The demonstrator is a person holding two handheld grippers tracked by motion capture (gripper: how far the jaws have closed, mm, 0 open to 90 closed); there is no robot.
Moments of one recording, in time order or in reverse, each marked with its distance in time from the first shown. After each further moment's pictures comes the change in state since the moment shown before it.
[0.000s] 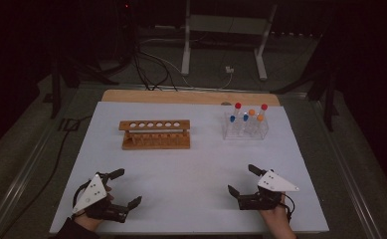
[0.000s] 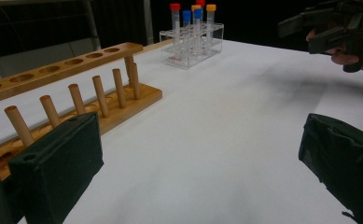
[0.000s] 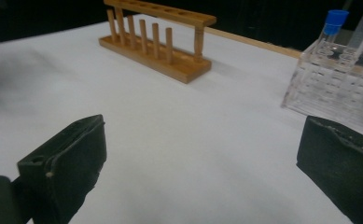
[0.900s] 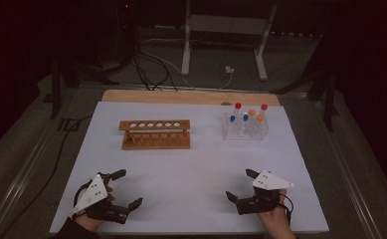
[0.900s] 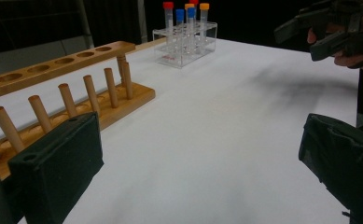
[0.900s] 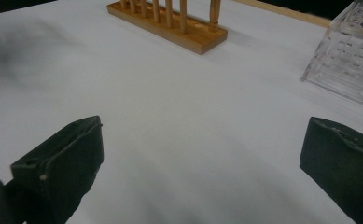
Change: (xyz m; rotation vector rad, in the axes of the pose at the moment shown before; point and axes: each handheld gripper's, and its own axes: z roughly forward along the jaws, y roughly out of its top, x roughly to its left) left arm -0.001 0.001 0.001 0.006 -0.025 -0.003; right arm 0.009 0.009 -0.001 0.143 0.048 0.006
